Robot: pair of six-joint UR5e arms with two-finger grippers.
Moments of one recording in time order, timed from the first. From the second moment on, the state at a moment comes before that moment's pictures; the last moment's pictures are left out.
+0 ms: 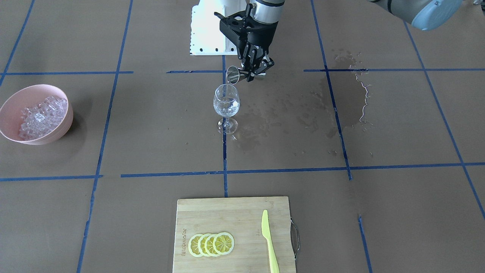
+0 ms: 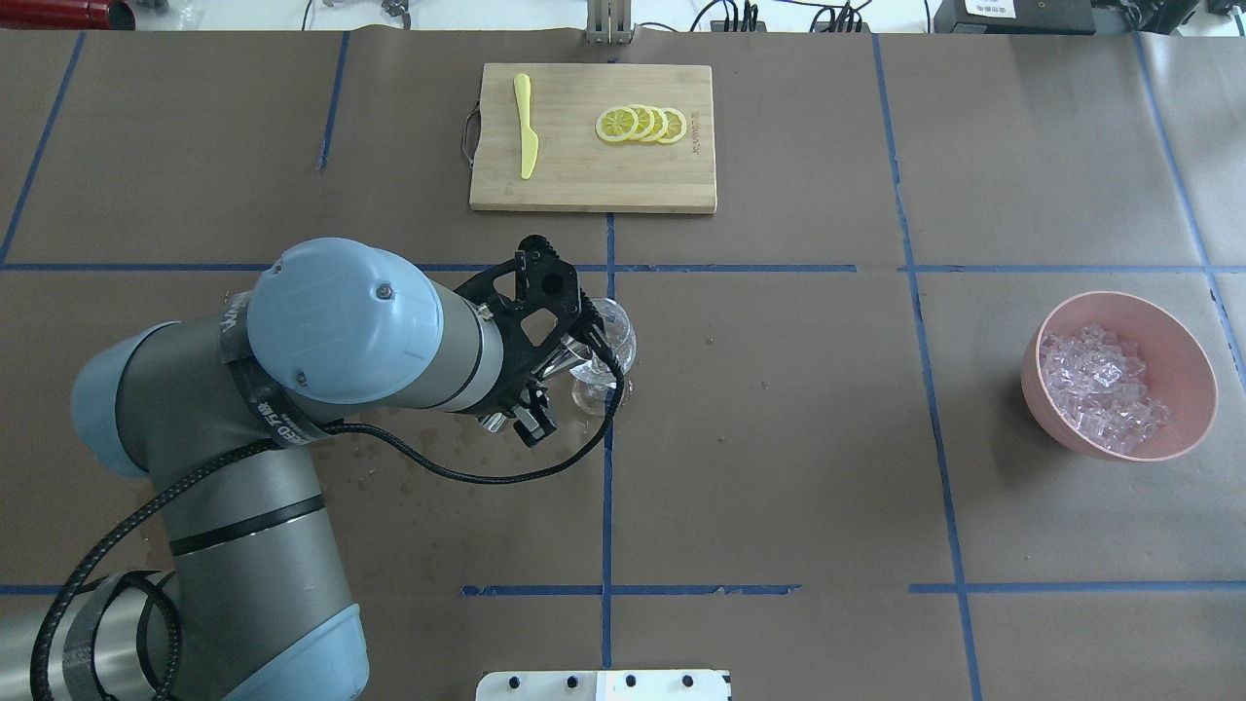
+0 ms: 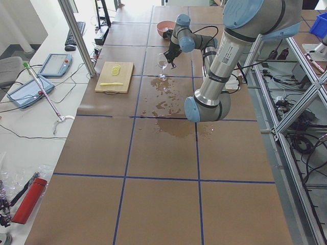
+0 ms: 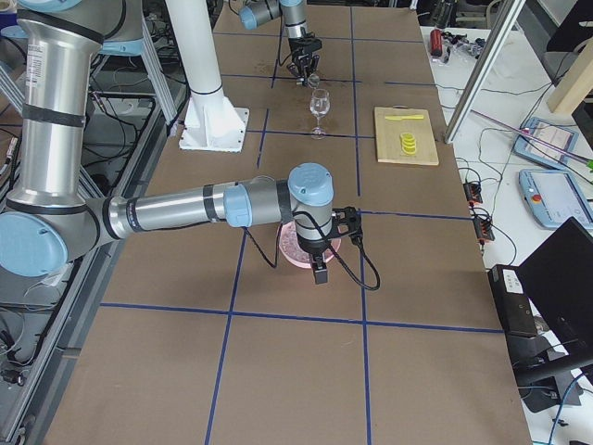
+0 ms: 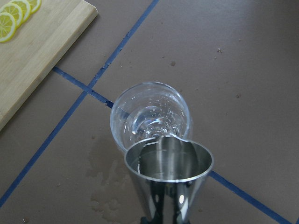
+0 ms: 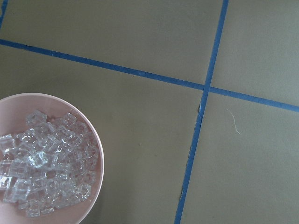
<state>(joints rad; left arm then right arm) -0.45 -2.23 -2.03 -1.43 -1.71 -0.32 1.52 -1.74 1.94 -1.59 2.33 -0.06</state>
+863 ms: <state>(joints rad) -0.45 -2.34 -2.01 -1.22 -1.71 -0.32 1.52 -1.74 1.94 -1.59 2.33 -0.06</state>
